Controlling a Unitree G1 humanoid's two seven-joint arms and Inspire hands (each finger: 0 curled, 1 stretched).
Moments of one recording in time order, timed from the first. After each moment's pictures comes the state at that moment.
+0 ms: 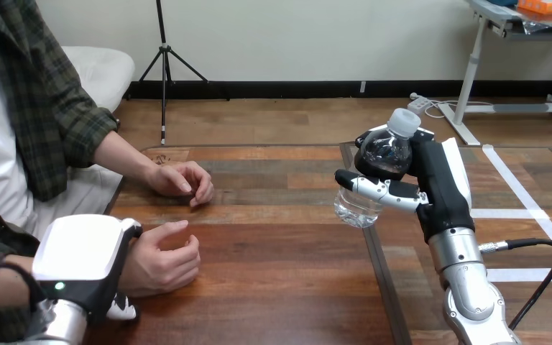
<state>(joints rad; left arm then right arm) 0.12 0.49 -0.12 -0.01 1.15 0.09 0.03 -0.52 -0.19 -0.04 1.10 -0.16 -0.85 -0.11</state>
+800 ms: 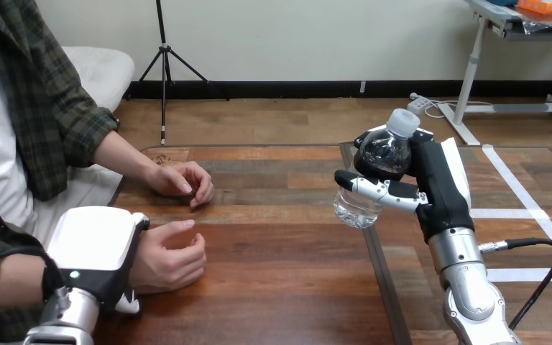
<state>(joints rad) 0.06 0.51 -0.21 0.01 1.19 0.18 0.00 -0.52 -0.19 -0.04 1.10 -0.15 -0.85 -0.10</state>
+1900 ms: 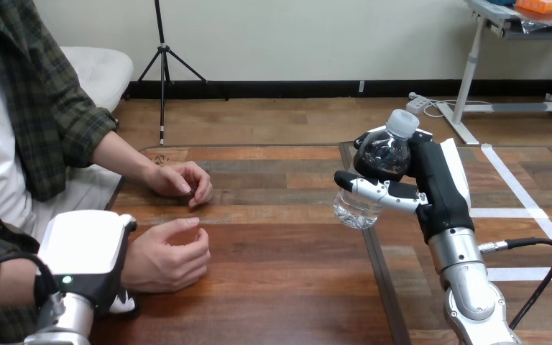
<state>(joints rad) 0.07 0.51 -0.23 0.02 1.16 0.27 0.03 -0.52 -0.19 -0.04 1.10 -0.15 -0.84 -0.09</state>
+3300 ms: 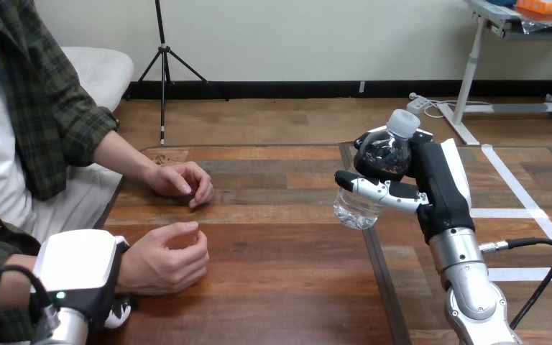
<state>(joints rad) 0.08 0.51 -0.24 0.08 1.10 0.27 0.04 -0.52 -0.19 -0.04 1.10 -0.13 -0.84 -0.07</state>
